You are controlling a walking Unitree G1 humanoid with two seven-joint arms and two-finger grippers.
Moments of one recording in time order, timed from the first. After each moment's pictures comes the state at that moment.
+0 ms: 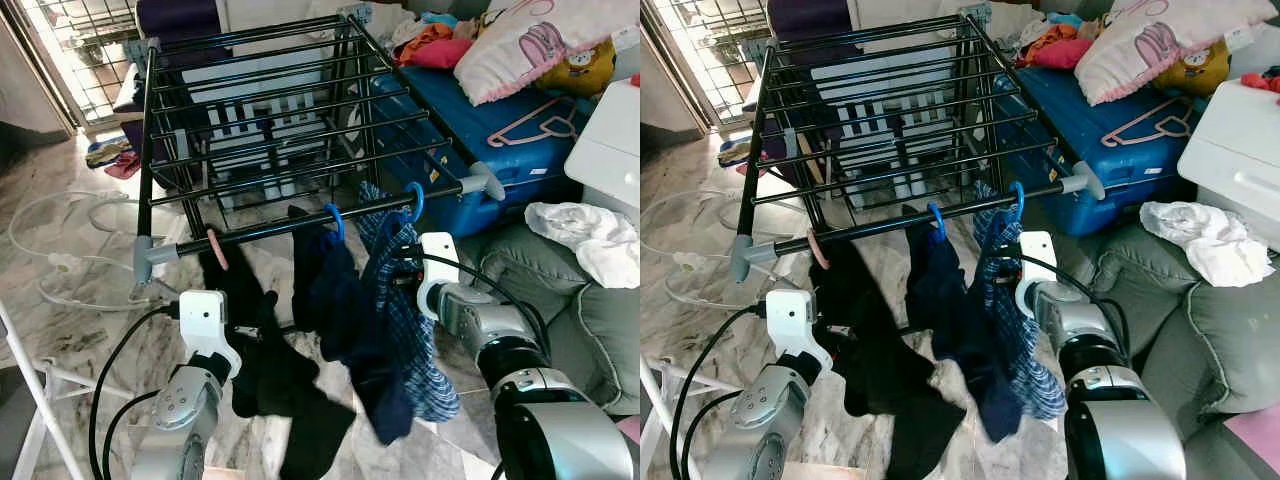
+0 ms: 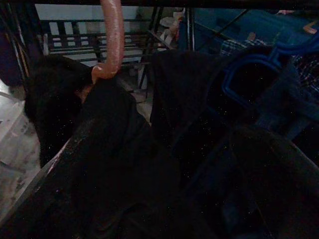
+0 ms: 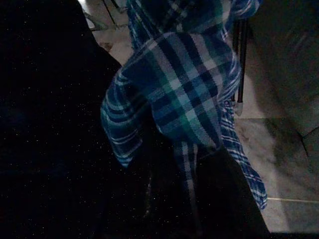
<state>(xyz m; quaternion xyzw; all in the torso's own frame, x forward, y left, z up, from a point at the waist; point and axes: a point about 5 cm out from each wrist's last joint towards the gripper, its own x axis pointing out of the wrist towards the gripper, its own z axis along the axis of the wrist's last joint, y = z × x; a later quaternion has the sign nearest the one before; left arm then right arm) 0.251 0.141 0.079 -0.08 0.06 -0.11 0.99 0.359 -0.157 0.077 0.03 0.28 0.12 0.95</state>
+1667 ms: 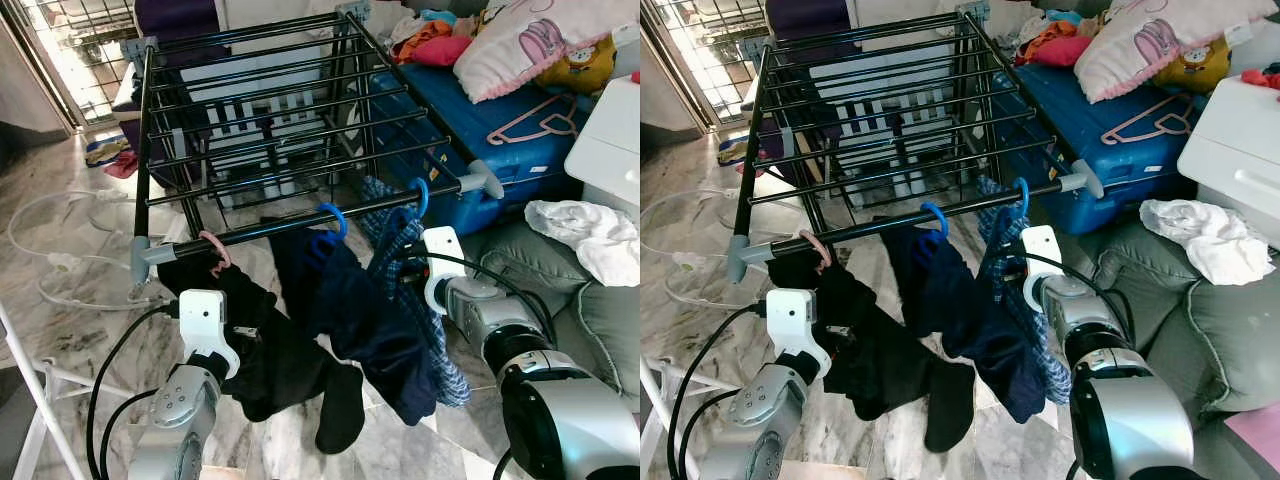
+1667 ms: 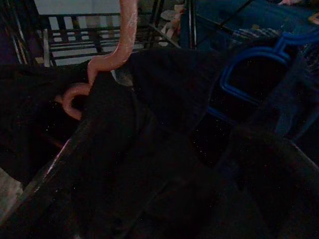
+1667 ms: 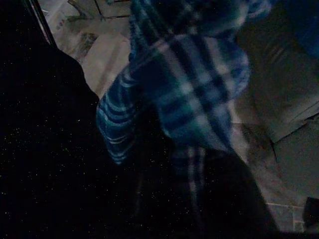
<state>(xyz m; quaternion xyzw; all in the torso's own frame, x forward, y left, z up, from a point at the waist) 0.252 0.143 0.078 -0.07 0.07 -0.11 0.99 0.366 -0.167 0.080 -0.04 0.28 0.11 0.95</state>
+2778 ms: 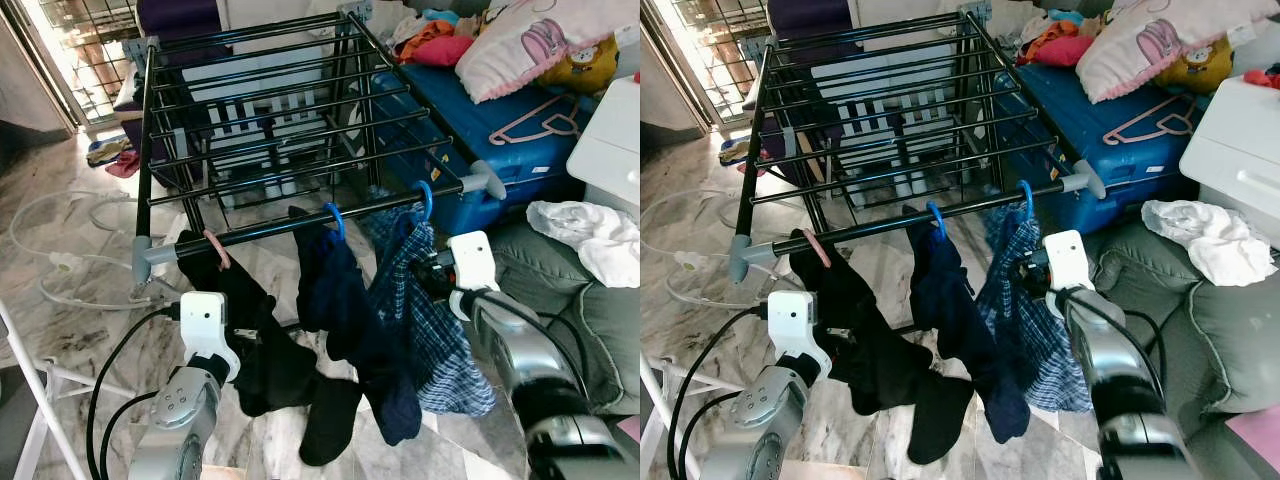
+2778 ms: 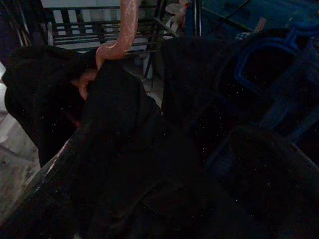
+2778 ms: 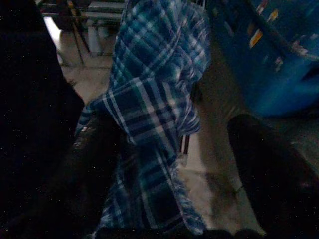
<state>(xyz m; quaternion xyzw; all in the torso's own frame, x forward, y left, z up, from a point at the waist) 0.251 0.143 0.076 -0.07 0.08 -0.10 0.99 0.339 -0.192 0.094 -0.08 0.14 0.10 0.98</state>
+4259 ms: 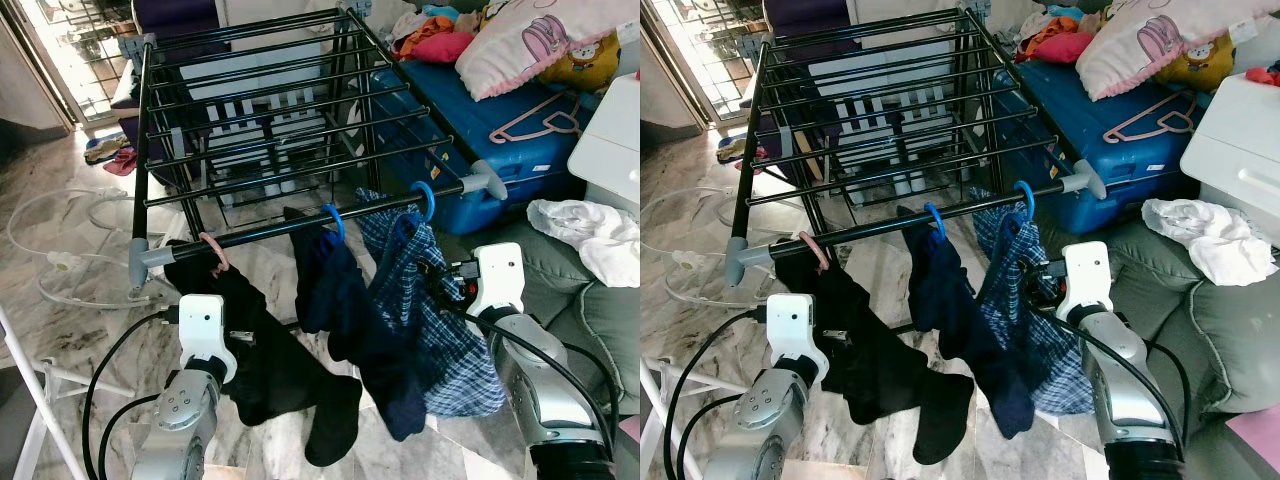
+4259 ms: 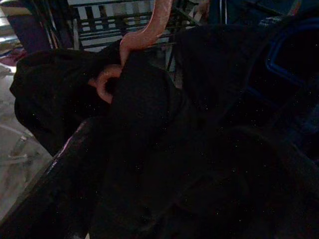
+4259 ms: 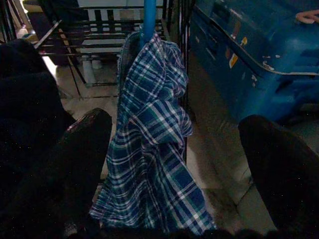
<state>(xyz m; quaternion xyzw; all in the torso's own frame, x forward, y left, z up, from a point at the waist) 0.250 0.147 0.072 -0.03 0.10 -0.05 0.99 0.300 -0.192 0.112 -0.05 0.08 0.07 0.99</state>
